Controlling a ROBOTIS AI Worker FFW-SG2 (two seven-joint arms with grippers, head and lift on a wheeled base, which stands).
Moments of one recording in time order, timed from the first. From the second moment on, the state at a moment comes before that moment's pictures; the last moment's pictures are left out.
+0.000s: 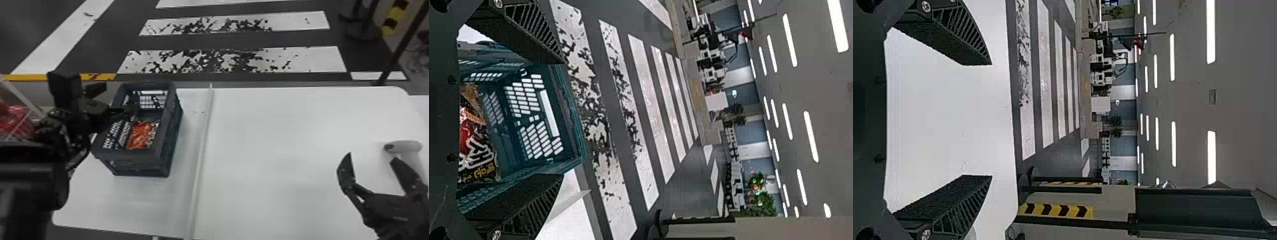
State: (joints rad) left arm 0.16 0.33 0.28 -2.00 0.01 0.57 -0.42; right arm 0.55 -0.13 0.09 -1.77 -0.12 -0.27 -0.17
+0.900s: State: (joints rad) left arm -0.13 0.42 0.14 -1.61 -0.36 0.57 -0.89; right arm 0.54 -0.13 0.09 -1.76 -0.12 -0.23 -0.17
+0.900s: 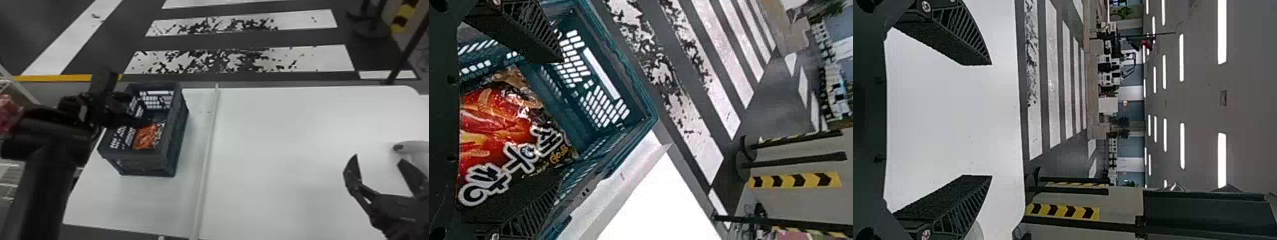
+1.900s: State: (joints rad) left arm -0.36 0.41 -0.10 -1.16 -0.52 0.52 -0.94; right arm 0.49 -0.16 0.11 -1.71 -0.15 -0.20 -0.16
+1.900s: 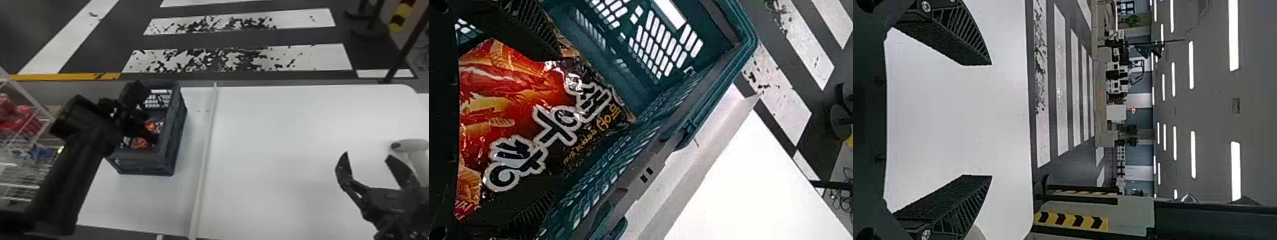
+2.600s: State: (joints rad) left arm -0.43 0.40 -0.14 -0.96 -0.55 0.42 -0.93; right arm 0.47 -0.16 0.12 -1.69 -0.16 -0.20 -0.14
